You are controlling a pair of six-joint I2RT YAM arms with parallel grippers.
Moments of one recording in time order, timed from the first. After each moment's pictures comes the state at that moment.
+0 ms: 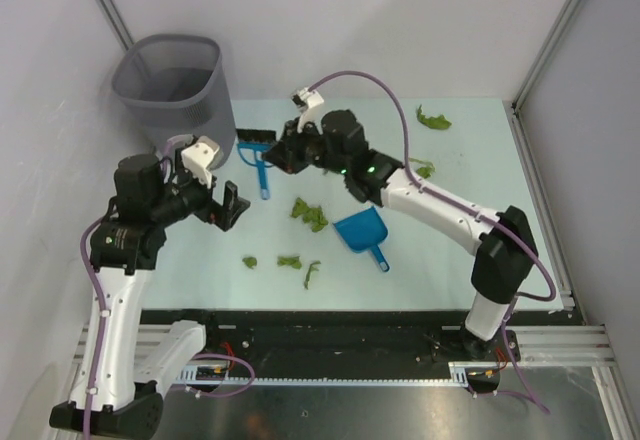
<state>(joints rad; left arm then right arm) -0.09 0.84 1.19 -0.84 0.49 0.28 0.89 1.76 1.58 0.11 -0.17 0.48</state>
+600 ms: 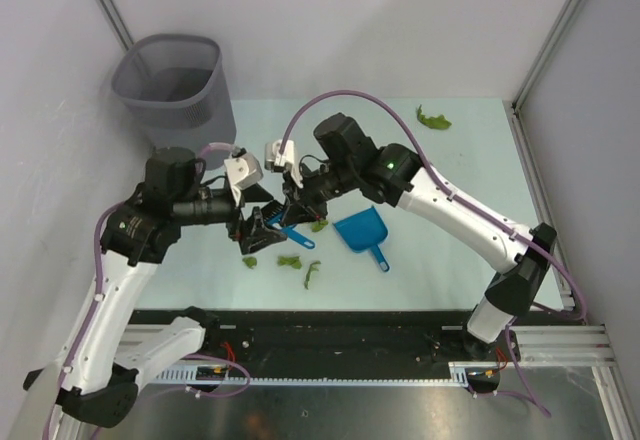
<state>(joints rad) -0.38 0.91 1.28 -0.90 0.79 0.30 0.93 1.66 1.78 -0.72 -0.68 -0.26</state>
